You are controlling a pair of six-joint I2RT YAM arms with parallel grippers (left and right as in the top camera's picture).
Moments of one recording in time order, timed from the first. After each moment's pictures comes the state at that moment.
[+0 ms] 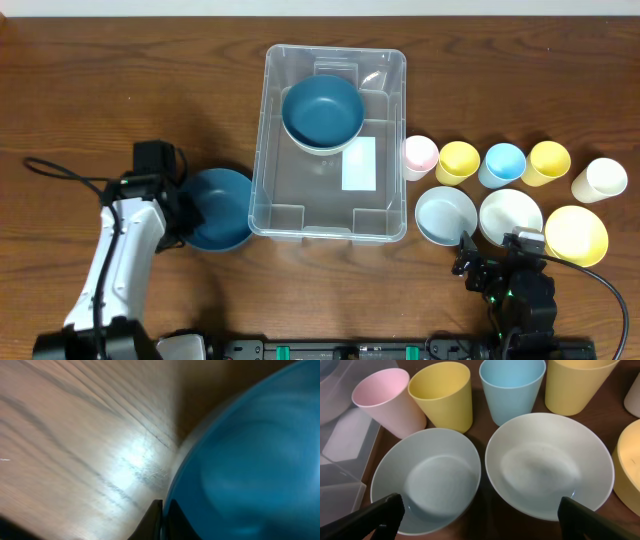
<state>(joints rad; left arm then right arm) 0.13 1.37 0.89 -0.98 -0.15 -0.45 0.11 0.01 0.17 -0.69 0.14 0.28</state>
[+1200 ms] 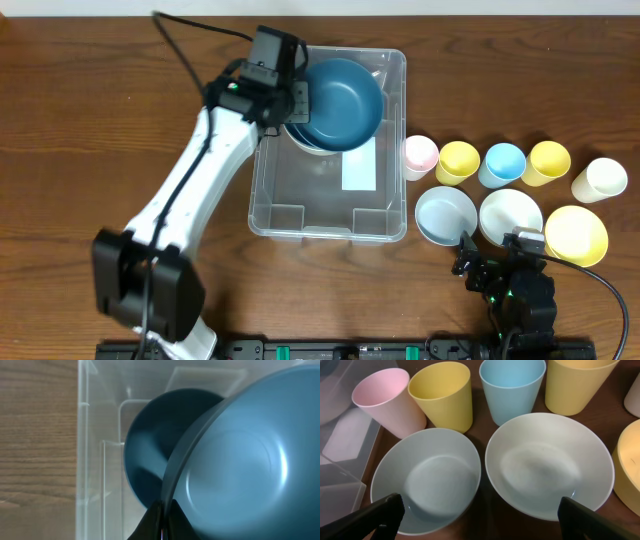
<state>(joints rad) -0.37 1.78 1.57 -0.78 -0.02 -0.32 0.11 0.01 0.17 -0.69 0.14 0.28</state>
